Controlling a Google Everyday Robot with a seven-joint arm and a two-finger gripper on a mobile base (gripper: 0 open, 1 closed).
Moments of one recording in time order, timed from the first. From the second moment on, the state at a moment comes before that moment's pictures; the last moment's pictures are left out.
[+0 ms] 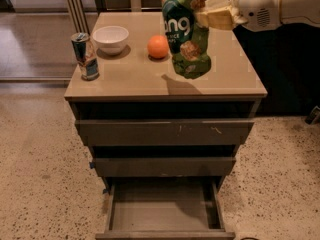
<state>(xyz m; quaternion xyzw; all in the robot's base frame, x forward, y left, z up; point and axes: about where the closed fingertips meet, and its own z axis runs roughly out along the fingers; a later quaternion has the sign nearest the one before) 0.602 -0.104 1.040 -0.50 0.64 0.18 0.55</state>
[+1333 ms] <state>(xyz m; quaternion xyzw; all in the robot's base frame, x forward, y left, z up) 0.661 -0.085 0.986 -0.51 0.64 0.20 0.54</state>
